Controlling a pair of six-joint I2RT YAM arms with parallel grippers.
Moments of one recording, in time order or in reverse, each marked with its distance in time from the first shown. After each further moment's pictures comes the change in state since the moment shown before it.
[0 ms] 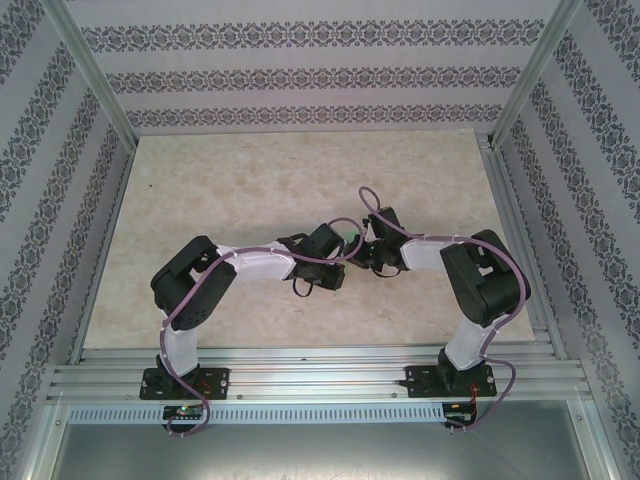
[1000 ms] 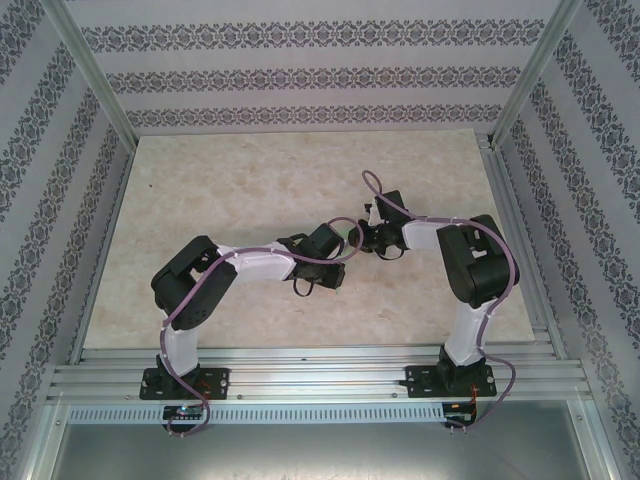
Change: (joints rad) left arm 0.000 0.004 -0.006 0.031 -0.026 0.000; right arm -0.106 0.137 0.186 -0.092 -0.081 -0.147
